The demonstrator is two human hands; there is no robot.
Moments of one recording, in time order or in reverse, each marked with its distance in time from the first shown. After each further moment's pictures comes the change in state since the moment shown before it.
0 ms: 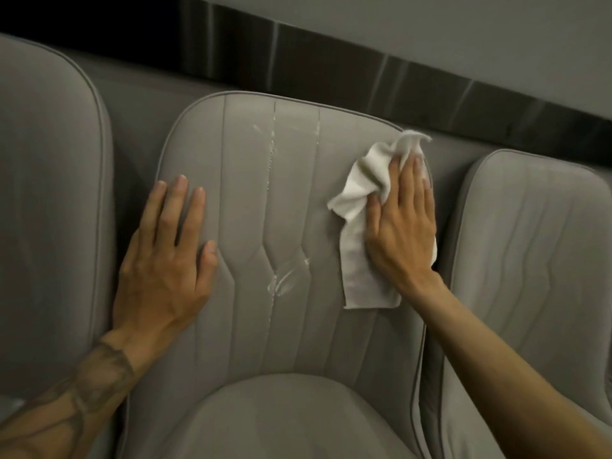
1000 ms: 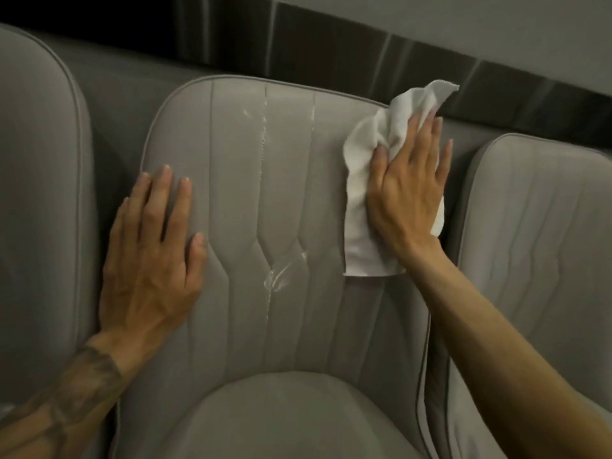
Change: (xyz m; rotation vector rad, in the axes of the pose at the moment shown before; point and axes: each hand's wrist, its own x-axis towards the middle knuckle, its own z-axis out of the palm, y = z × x) left_hand 0.000 -0.004 0.005 0.004 0.043 0.034; right_hand 0.039 -0.001 0.011 -0.040 0.152 0.146
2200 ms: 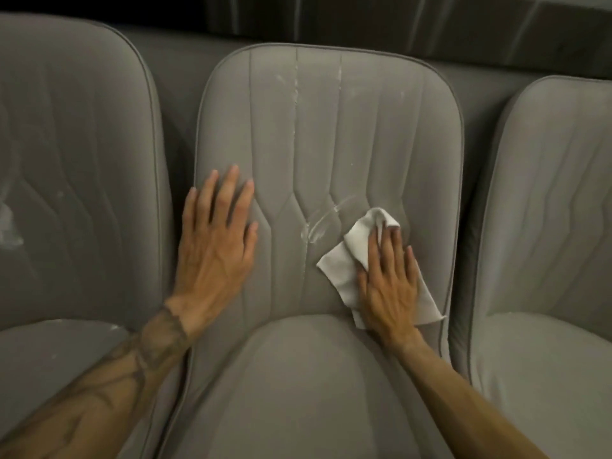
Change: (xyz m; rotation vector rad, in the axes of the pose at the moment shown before) left_hand -0.031 0.025 -0.040 0.144 -0.245 0.029; right_hand -0.241 0.009 0.005 0.049 -0.328 -0.196
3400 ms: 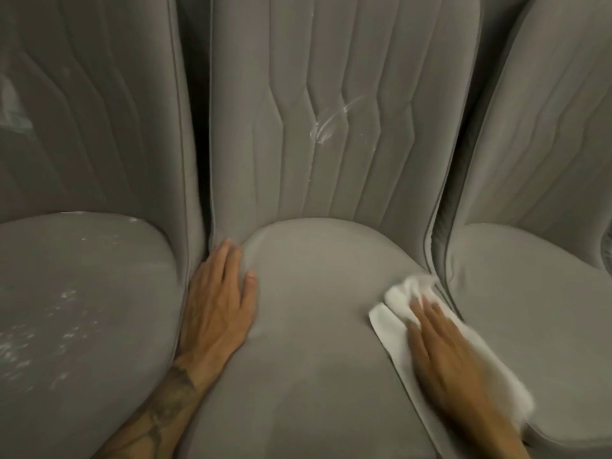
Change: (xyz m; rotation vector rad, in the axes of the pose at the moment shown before) left_hand -0.222 0.028 -0.060 -0.306 -0.551 -0.343; right_hand -0.197 0.000 -0.209 0.153 -0.776 0.046
